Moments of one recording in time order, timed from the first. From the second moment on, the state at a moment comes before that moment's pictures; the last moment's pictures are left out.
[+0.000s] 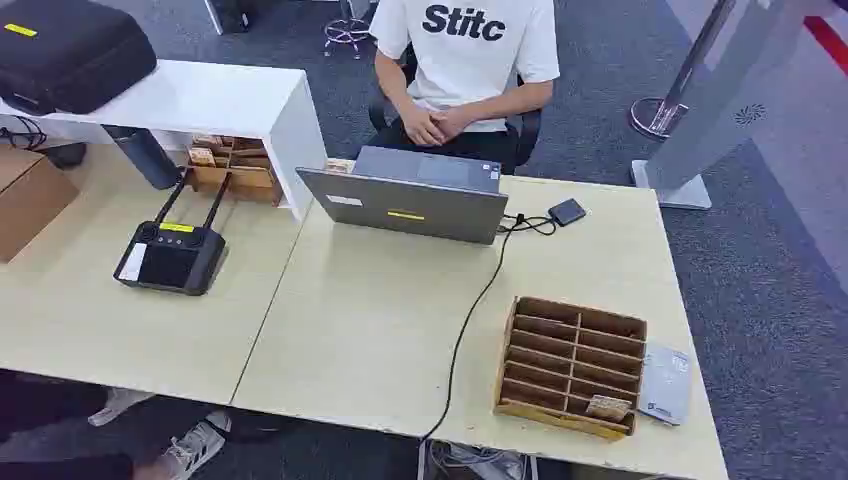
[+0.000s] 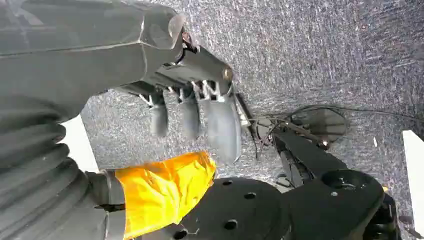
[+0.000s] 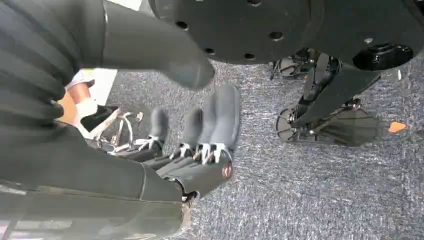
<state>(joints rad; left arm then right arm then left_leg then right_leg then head) 0.14 0.00 -0.02 -0.37 0.00 0.00 0.00 0.15 -0.02 0.03 -0.41 0.00 0.00 0.01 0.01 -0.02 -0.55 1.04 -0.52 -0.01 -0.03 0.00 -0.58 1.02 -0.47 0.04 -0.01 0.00</state>
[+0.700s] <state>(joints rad) 0.14 0.00 -0.02 -0.34 0.14 -0.04 -0.04 0.13 -0.02 -0.09 -0.36 0.11 0.03 -0.01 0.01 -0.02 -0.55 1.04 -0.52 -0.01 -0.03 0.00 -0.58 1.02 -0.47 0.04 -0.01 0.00</state>
